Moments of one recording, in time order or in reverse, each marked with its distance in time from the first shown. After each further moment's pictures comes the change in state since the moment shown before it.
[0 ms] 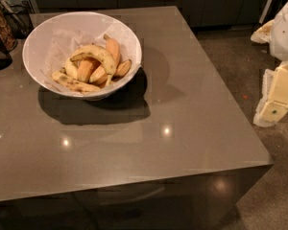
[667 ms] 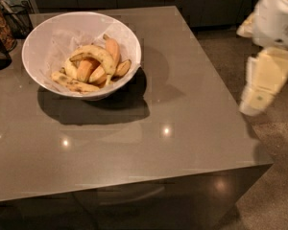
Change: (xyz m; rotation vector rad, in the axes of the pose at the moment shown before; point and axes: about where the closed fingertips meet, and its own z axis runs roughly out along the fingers) arm -0.027 -0.008 0.000 -0.048 0.028 -0.020
